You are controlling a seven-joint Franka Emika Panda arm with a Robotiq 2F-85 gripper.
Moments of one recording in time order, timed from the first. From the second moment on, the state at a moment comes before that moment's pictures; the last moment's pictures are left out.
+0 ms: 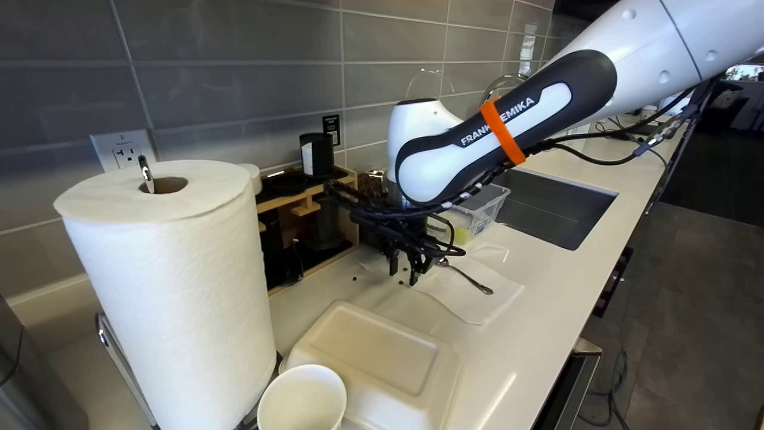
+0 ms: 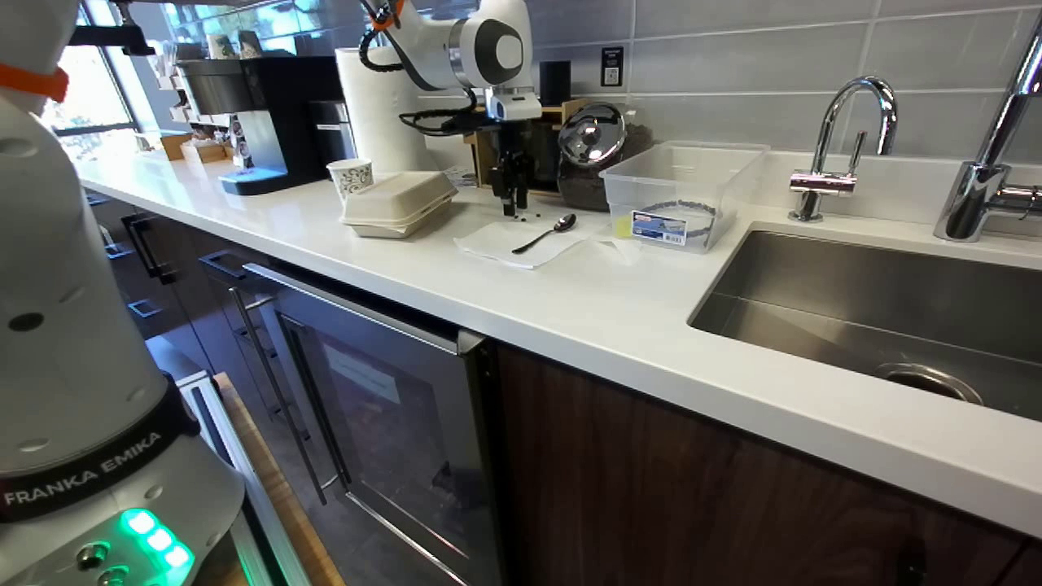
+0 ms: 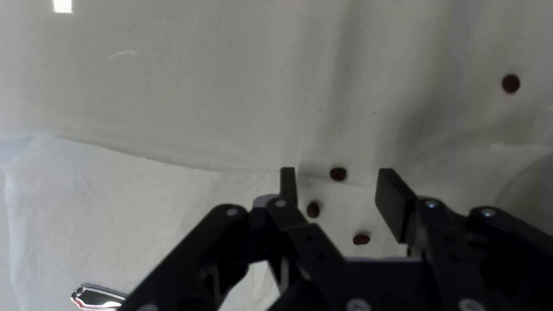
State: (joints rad) arm 0.23 0.48 0.05 -1.78 -0.05 2.27 1.54
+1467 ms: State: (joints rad) arm 0.25 0.49 0.04 -1.78 -0.05 2.29 1.55
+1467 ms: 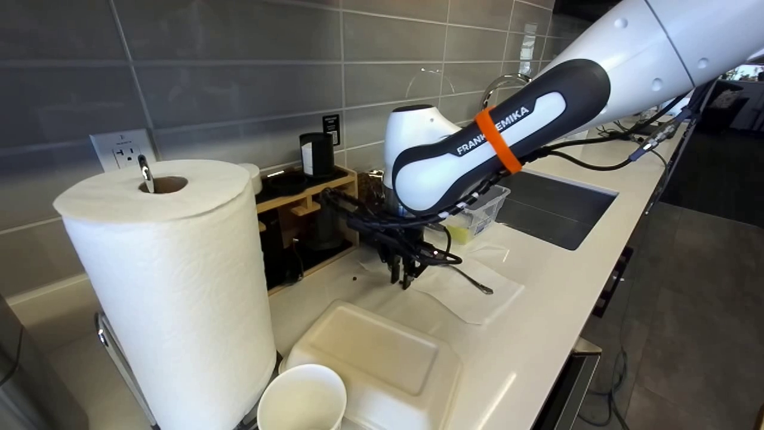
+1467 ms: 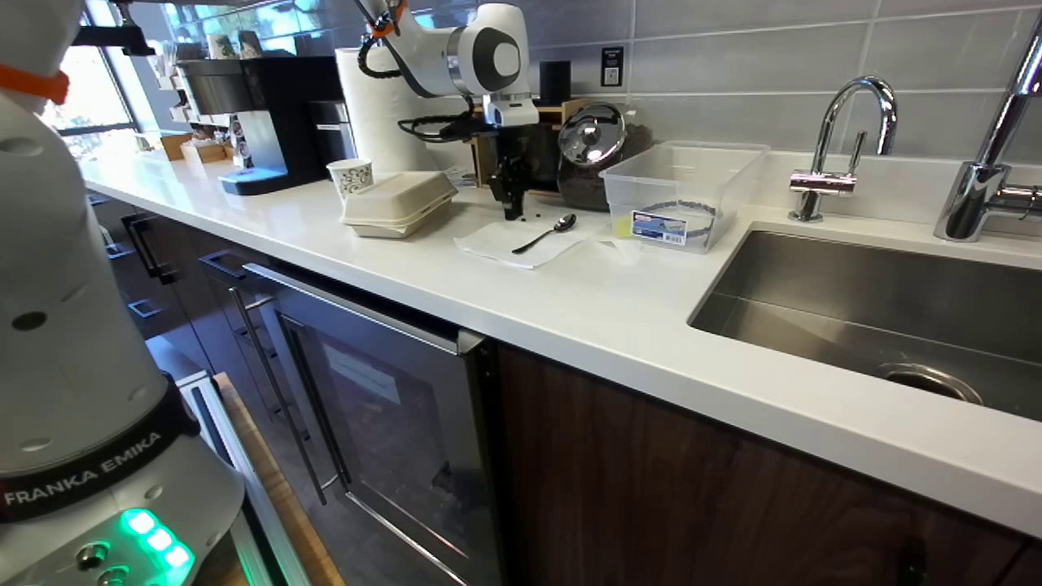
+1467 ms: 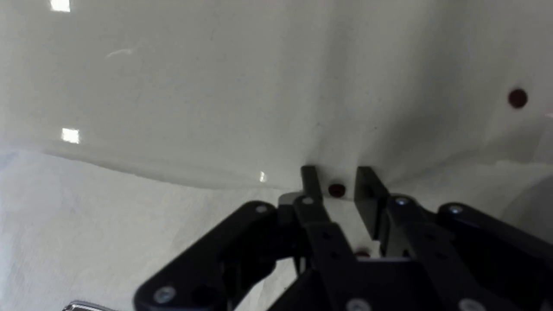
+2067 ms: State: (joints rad) arm 0.25 0.49 0.04 -1.78 -0.05 2.29 1.55
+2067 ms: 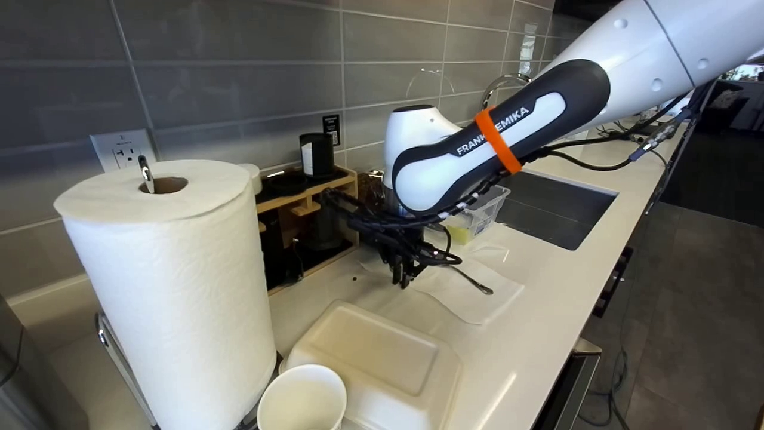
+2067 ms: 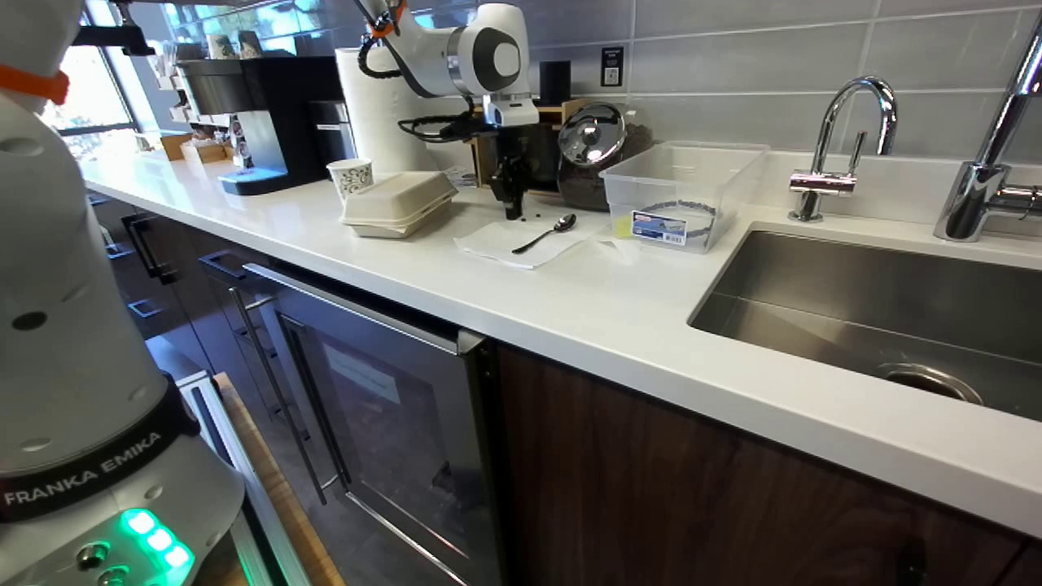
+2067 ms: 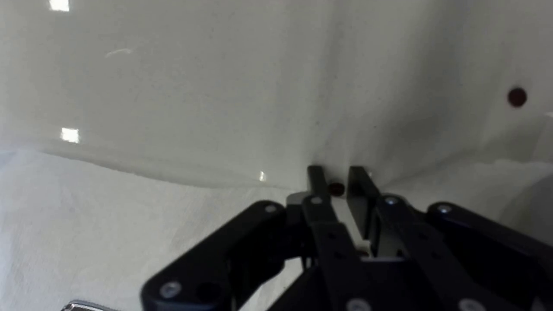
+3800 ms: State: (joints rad) arm 0.25 0.49 0.04 -1.78 -0.05 2.29 1.55
